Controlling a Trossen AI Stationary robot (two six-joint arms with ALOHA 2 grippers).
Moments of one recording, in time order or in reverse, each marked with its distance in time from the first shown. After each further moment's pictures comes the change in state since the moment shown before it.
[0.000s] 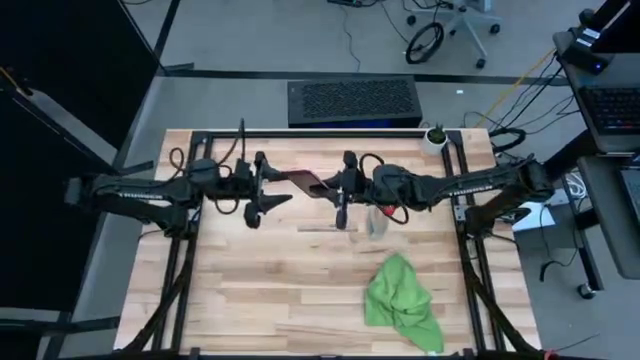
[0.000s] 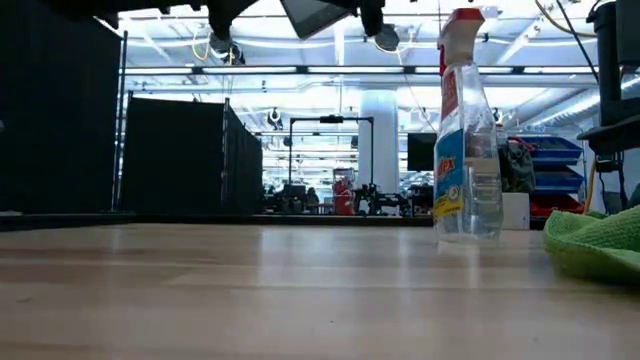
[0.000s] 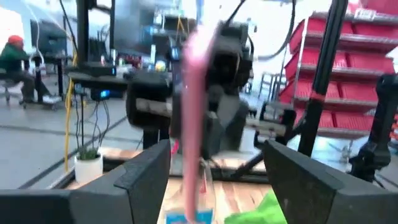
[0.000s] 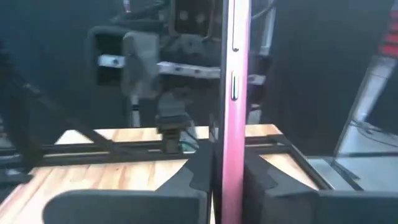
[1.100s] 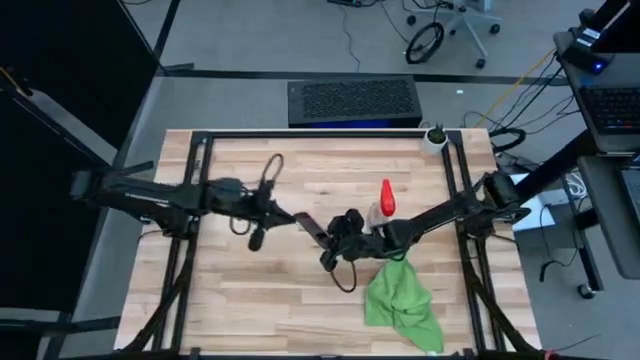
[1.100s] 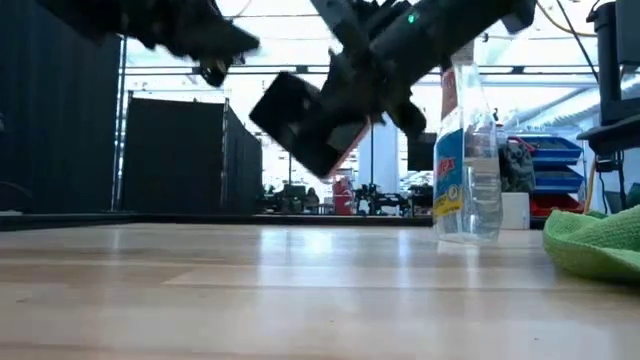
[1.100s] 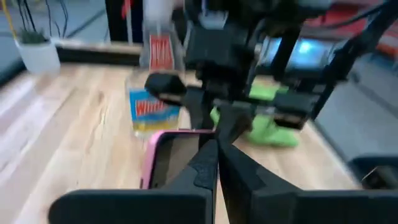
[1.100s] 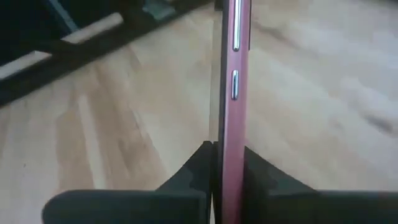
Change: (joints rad) left arm -0.119 -0.002 -0.032 -0.355 0.013 0.006; right arm 0.264 0.254 -0.004 -0.260 0.437 0.624
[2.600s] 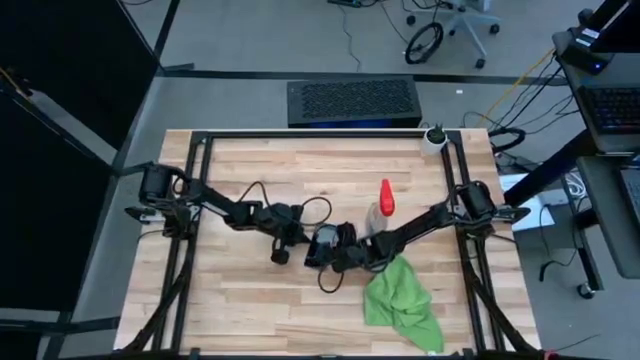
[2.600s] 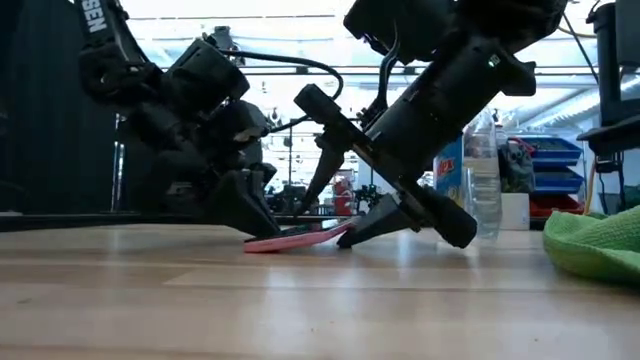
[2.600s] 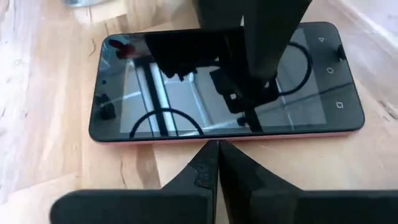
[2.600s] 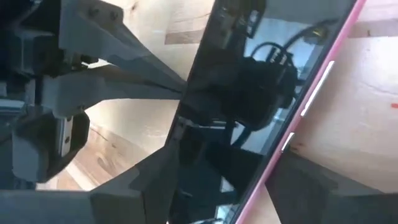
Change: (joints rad) left arm -0.003 0.781 0.000 0.306 0.023 0.395; right arm 0.004 0.281 0.003 -0.033 -0.128 0.994
